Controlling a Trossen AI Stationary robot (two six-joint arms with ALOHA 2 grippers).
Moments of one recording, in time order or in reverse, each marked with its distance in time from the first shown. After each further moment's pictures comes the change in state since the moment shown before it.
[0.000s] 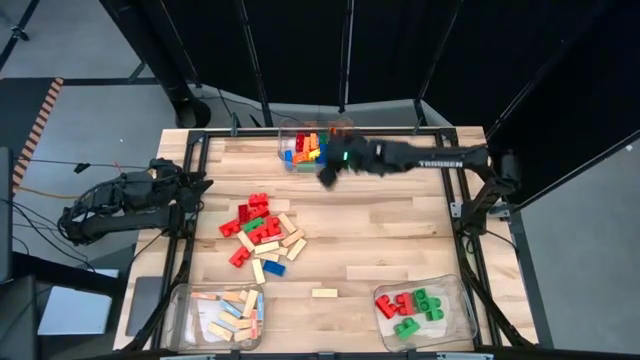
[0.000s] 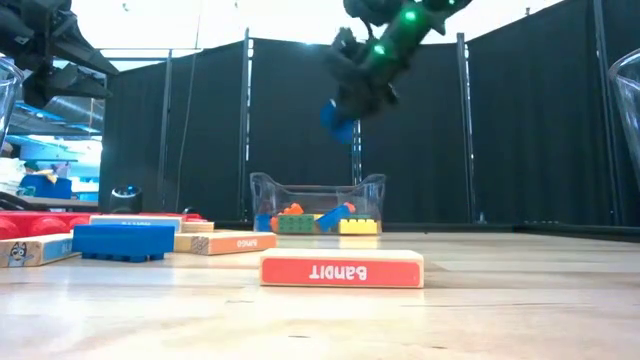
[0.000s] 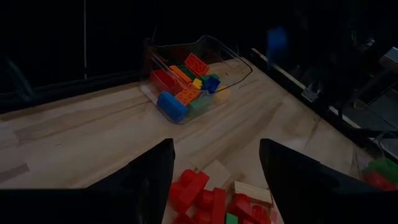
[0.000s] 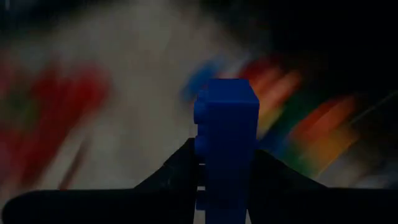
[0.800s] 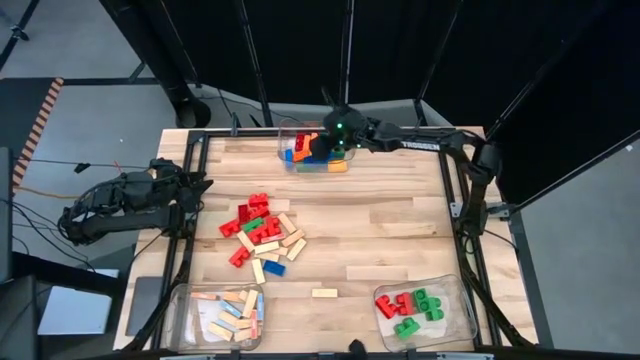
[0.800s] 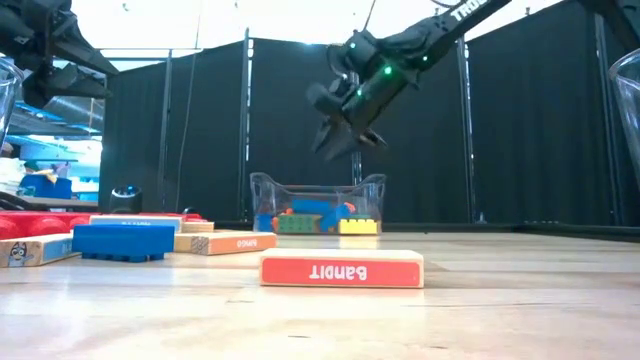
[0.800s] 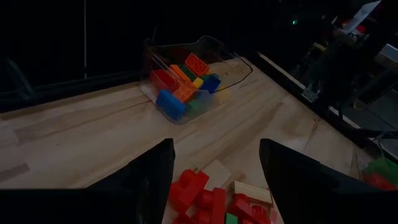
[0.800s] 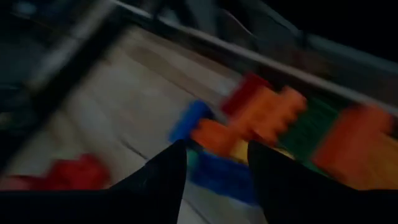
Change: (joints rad) left arm 0.000 0.000 0.000 -0.001 0.000 -0.003; right arm -0.221 0.171 0.050 0.195 -0.322 0.247
